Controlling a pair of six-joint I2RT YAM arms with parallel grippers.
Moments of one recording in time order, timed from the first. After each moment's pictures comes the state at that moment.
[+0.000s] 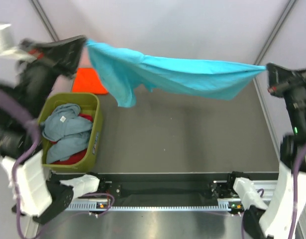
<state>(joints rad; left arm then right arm) -0.33 1.22 2.22 -0.57 0.19 -0.43 -0.23 0.90 1.61 -0.54 -0.28 0.61</state>
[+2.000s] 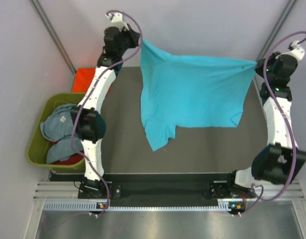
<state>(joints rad) -0.25 2.14 2.22 -0.06 0.12 -0.34 -0.26 1.46 1.36 -0.07 -0.01 0.49</state>
